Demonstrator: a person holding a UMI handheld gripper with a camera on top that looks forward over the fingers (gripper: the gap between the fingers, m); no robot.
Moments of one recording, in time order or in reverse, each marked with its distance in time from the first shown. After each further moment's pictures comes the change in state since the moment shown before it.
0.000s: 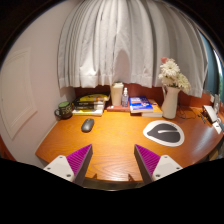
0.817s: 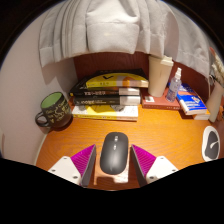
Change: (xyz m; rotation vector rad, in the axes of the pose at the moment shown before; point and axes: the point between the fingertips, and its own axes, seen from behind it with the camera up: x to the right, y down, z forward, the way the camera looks) arm 0.052 -0.104 0.109 -0.242 -0.063 0.005
